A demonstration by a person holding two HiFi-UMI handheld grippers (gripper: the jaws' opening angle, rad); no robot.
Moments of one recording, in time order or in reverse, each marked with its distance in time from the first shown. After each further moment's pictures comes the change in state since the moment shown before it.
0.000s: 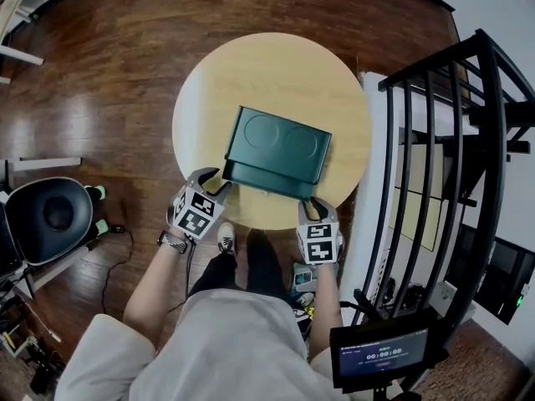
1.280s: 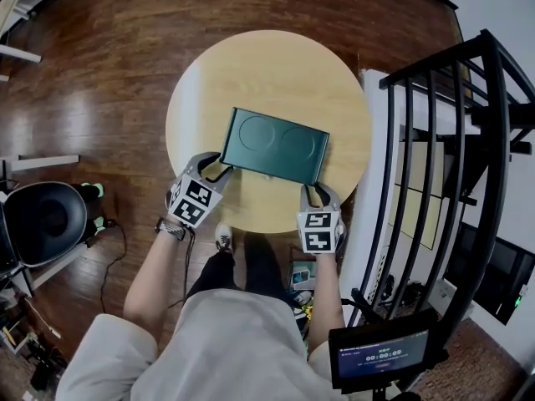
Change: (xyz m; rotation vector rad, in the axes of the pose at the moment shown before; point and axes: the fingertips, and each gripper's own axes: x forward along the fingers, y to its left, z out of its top) left arm 0.010 0.024 0.031 0.051 -0.103 -0.002; right arm 0.014 -0.018 0.042 -0.042 -0.067 -0.070
